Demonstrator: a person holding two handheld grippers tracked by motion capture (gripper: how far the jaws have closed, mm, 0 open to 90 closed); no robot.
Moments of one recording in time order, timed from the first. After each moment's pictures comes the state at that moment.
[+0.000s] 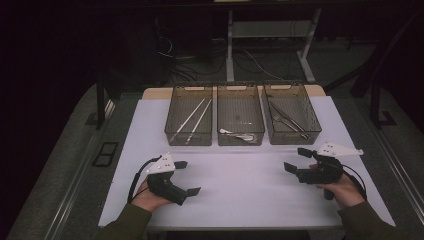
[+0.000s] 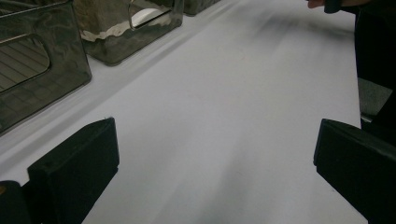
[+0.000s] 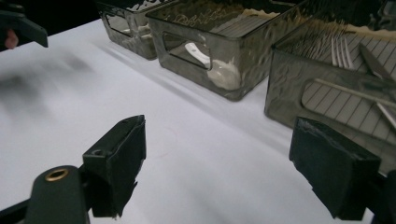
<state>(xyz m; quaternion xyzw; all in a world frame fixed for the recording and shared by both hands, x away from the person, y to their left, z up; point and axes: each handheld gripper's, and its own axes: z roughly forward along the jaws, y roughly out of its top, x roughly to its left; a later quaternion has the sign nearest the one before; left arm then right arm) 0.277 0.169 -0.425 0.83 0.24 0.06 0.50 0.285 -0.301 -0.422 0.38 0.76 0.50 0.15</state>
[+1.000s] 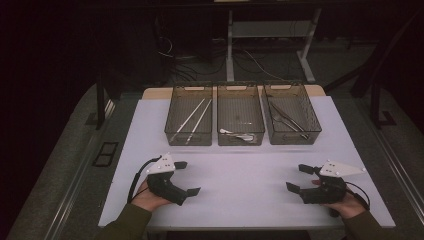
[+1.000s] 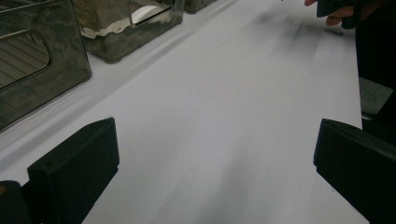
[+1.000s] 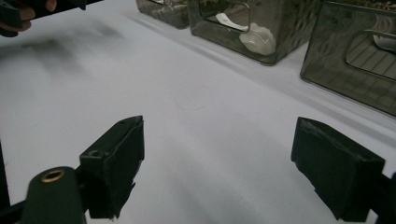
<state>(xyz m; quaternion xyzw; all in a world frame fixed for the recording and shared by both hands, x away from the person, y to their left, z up) 0.278 0.170 -0.427 0.83 0.24 0.06 0.50 0.249 -0.303 -0.440 0.34 0.79 0.50 0.13</state>
